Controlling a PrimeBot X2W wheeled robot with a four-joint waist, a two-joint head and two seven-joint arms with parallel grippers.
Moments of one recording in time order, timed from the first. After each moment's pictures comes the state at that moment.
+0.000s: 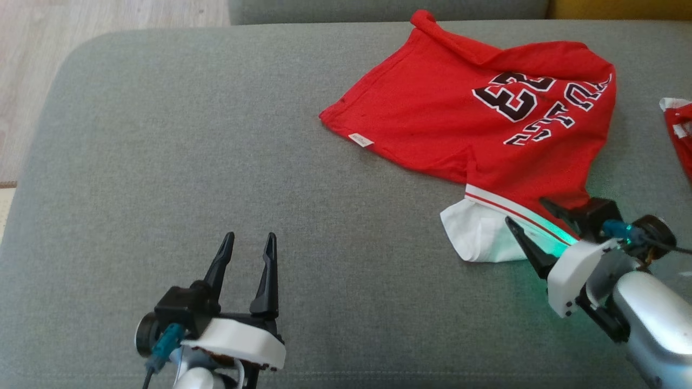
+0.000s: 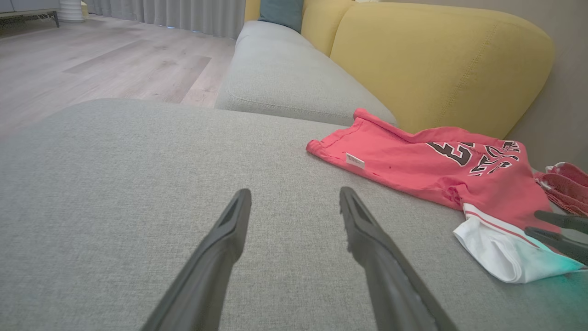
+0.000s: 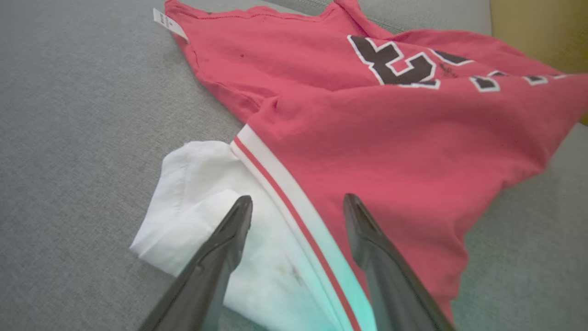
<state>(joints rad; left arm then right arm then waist) 0.02 0.05 -0.34 0.10 -0.27 0.10 -0.25 -0.40 -0.48 0.64 0.56 0.41 0.13 -0.03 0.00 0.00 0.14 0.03</state>
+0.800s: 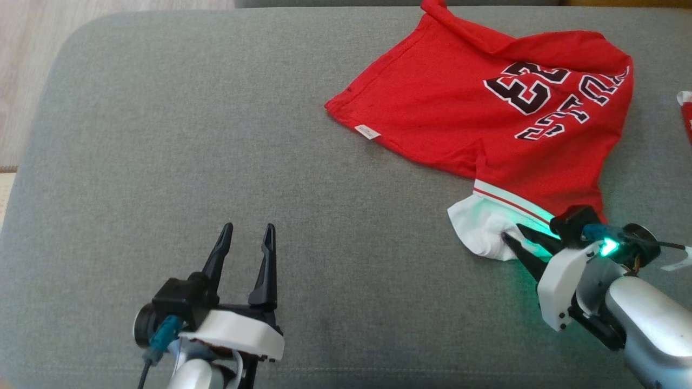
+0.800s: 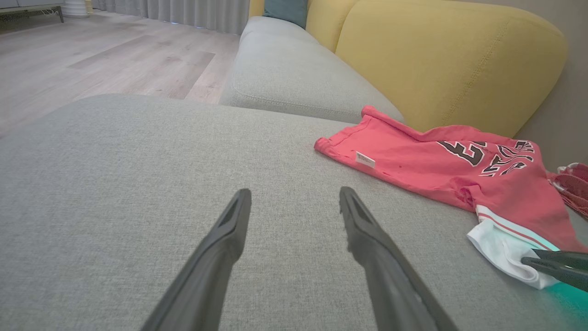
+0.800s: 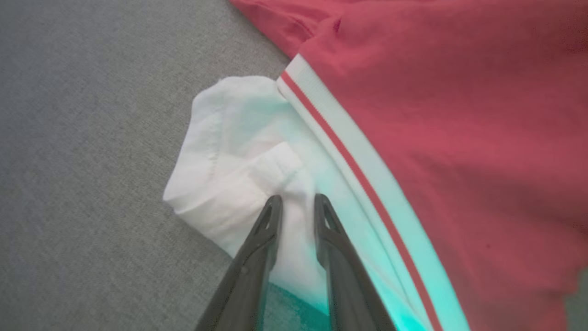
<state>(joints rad) -0.01 0.05 -0.34 0.11 -0.27 0.09 -0.25 -0.42 -0.54 0.77 0.50 0.53 0.13 0.10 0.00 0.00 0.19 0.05</state>
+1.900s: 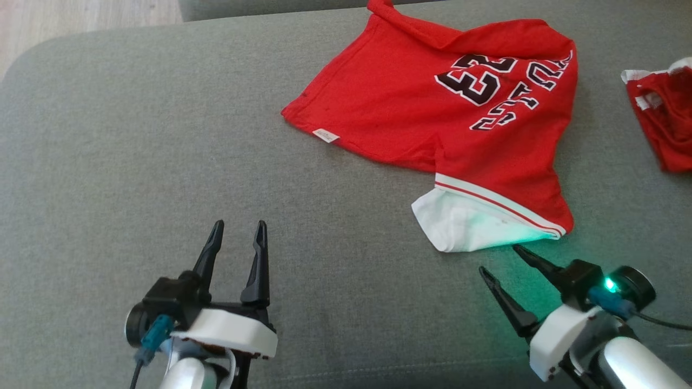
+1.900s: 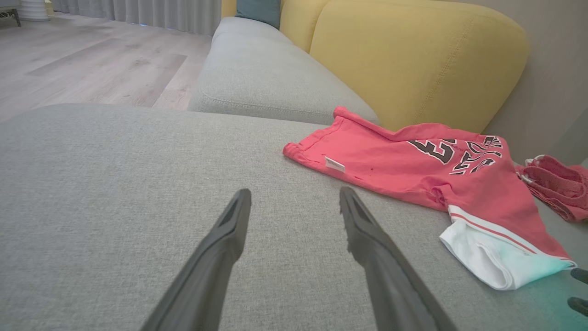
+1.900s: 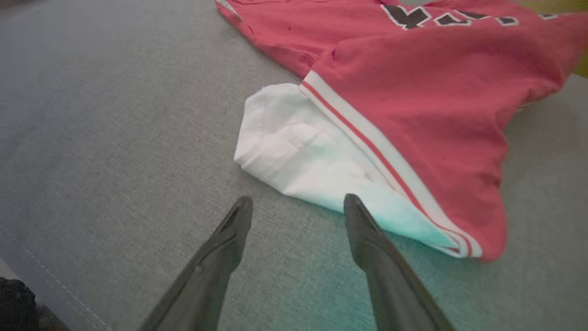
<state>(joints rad) 0.00 0.05 -0.31 0.10 -0.25 0.08 -0.25 -0.09 -0.46 0.49 0.21 0.28 0.13 0.02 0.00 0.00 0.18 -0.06</state>
